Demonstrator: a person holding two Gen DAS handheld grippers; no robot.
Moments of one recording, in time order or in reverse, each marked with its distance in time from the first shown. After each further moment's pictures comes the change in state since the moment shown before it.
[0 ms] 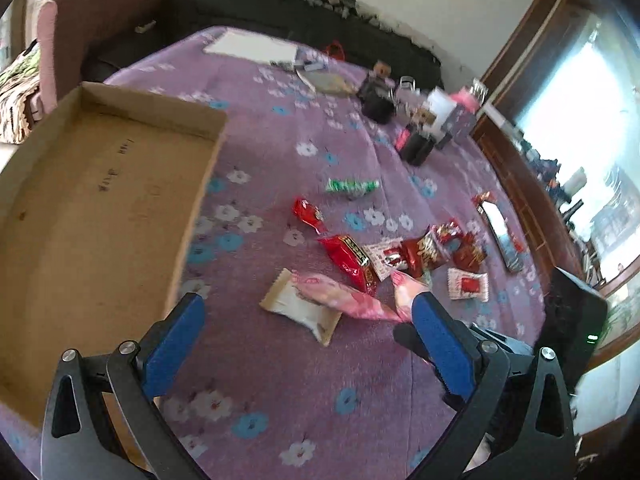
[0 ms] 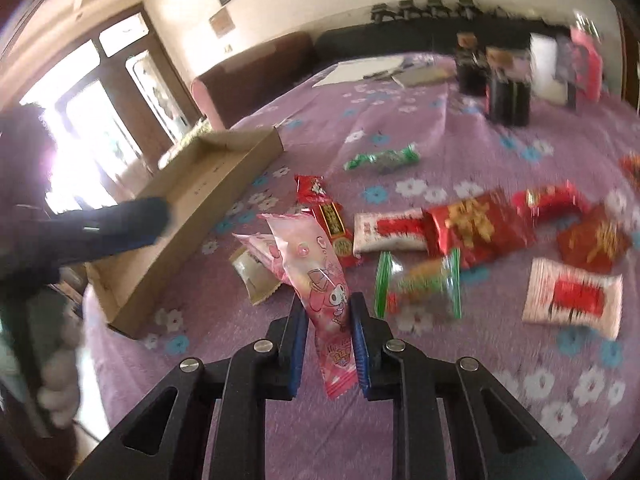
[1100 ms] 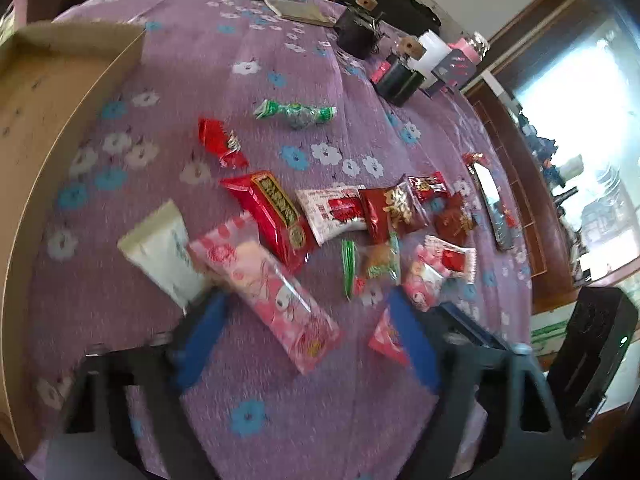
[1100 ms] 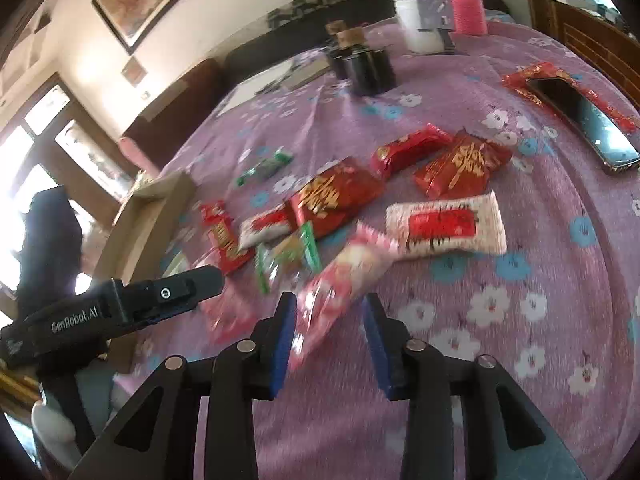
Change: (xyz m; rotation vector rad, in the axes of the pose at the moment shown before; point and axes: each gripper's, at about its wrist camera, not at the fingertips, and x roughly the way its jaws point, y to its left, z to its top) left arm 0.059 -0.045 -0.013 -0.042 0.175 -0.073; right arm -0.044 -0.059 -0.013 0.300 -0.023 -0.168
